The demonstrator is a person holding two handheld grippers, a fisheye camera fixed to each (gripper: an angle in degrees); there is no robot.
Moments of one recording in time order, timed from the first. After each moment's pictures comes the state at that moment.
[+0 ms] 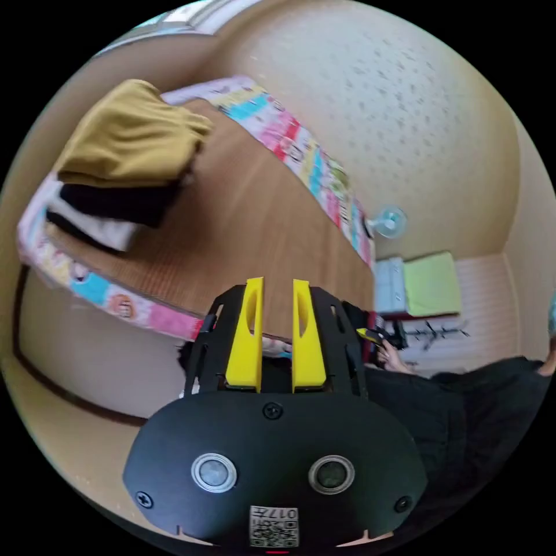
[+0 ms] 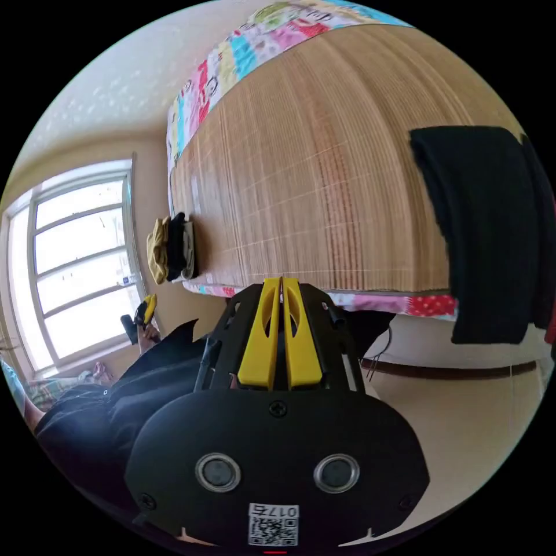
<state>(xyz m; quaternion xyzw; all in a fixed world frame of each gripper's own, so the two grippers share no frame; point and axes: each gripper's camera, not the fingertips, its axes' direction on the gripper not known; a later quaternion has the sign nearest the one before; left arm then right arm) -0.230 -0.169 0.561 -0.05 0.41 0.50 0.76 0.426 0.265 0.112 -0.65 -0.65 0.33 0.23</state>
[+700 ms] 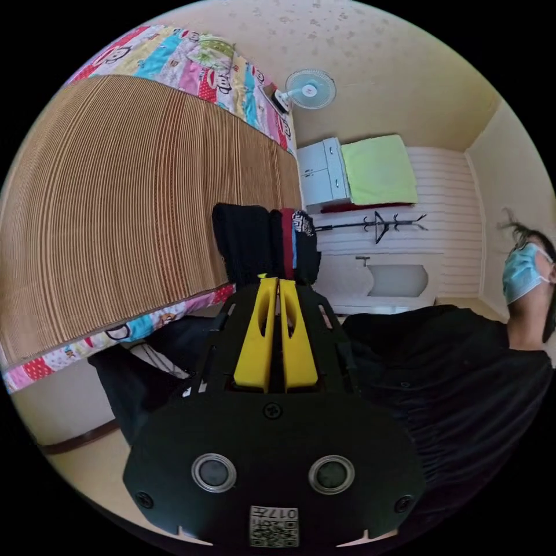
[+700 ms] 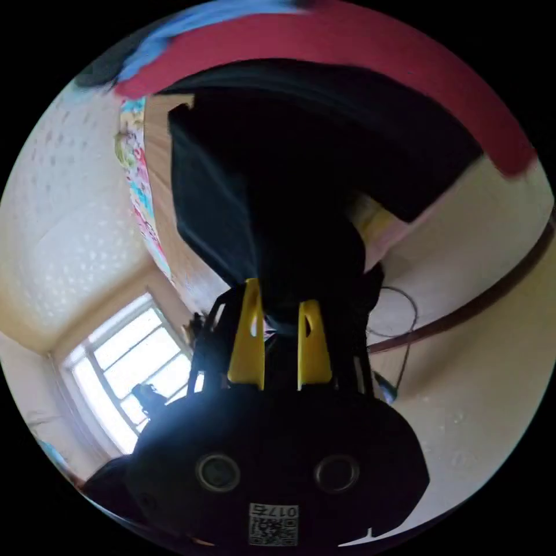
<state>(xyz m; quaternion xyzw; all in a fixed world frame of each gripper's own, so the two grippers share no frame) -0.013 0.254 0.616 -0.27 0.36 0.66 0.60 0.427 0.495 0.066 -0.72 -0.47 0.50 0.11</state>
